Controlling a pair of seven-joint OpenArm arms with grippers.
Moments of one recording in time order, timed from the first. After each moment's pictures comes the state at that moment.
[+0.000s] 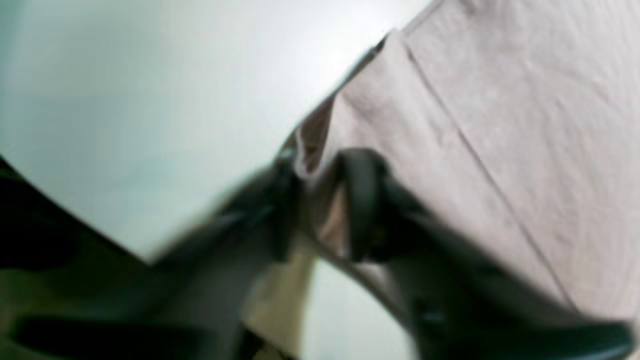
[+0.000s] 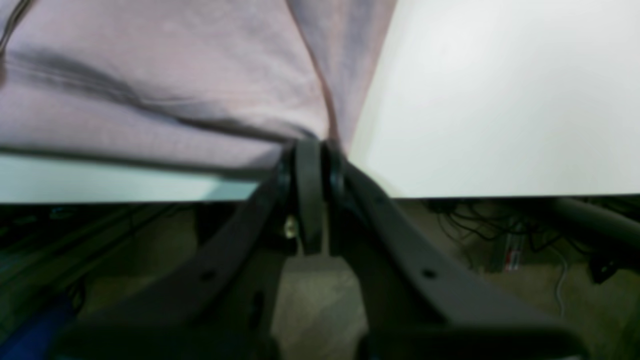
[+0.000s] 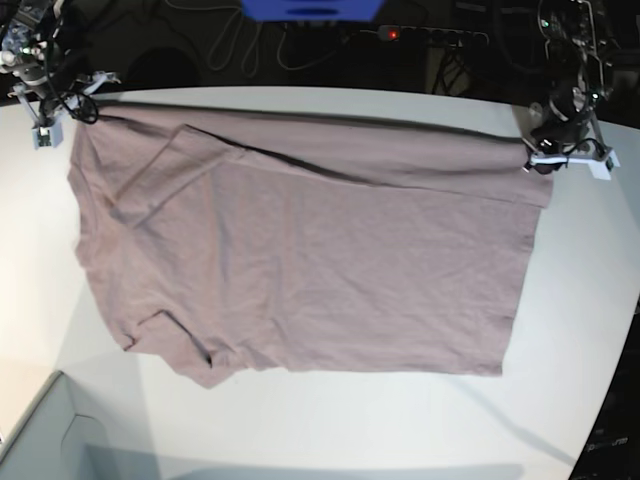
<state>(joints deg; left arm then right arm) 19.7 -14.1 -18.9 81.3 -46.0 8.0 24.2 -23.1 3.5 42.3 89.8 0.1 39.2 -36.7</state>
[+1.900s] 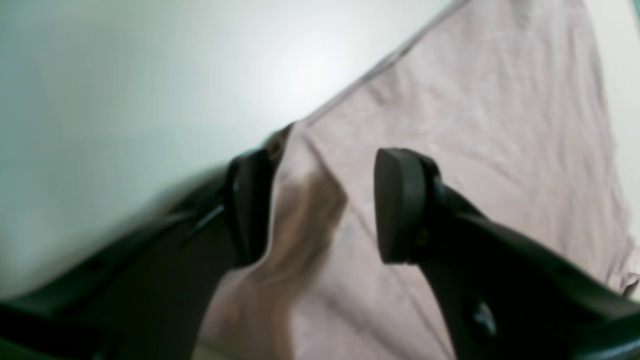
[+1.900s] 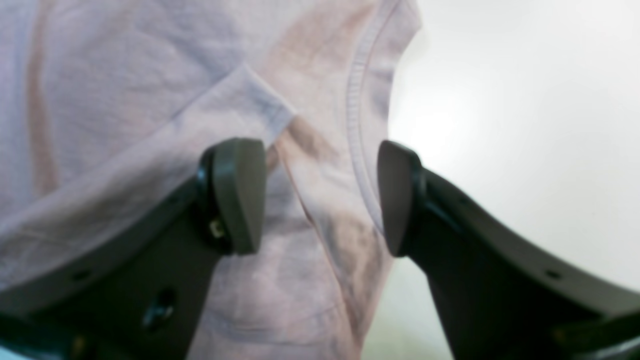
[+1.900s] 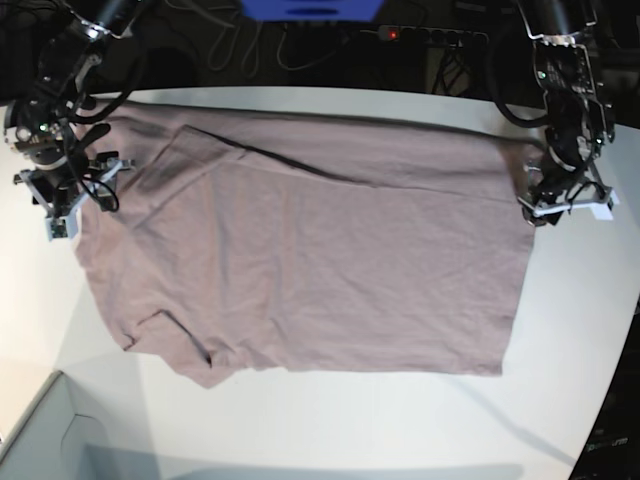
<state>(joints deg) 7.5 -10.3 -23.9 77.3 -45.4 8.5 29.8 -7.0 -1.7 39.5 94.4 -10.6 39.2 -37.8</state>
